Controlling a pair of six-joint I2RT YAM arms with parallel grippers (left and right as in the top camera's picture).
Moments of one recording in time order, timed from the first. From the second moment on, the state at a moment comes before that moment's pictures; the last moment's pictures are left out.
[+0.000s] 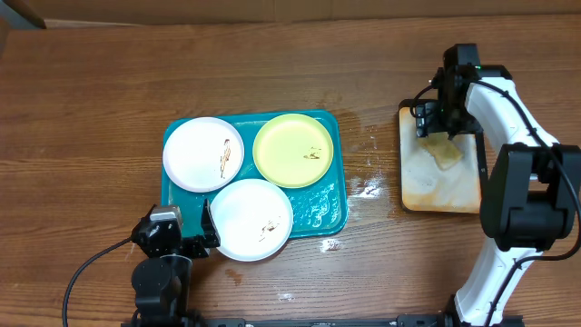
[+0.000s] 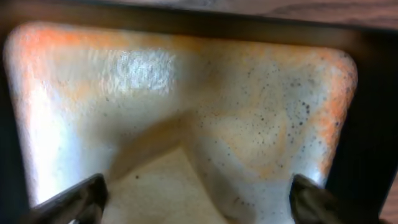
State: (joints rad) left arm 0.03 0.02 0.11 -0.37 -0.04 -0.10; right arm -0.04 2.09 1.59 -0.94 0.09 -0.07
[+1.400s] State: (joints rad) left arm 0.03 0.02 0.11 -0.37 -0.04 -0.10; right arm -0.13 2.09 1.59 -1.02 -0.18 -0.35
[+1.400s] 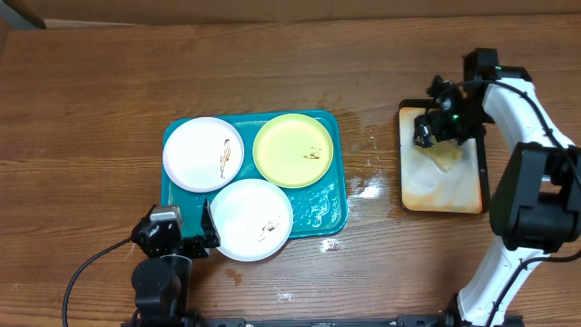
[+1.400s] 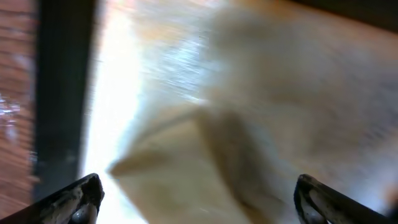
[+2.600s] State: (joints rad) left arm 0.03 0.02 0.11 -0.37 -0.04 -0.10; right arm -0.18 2.09 1.59 -1.08 -0.30 -0.44
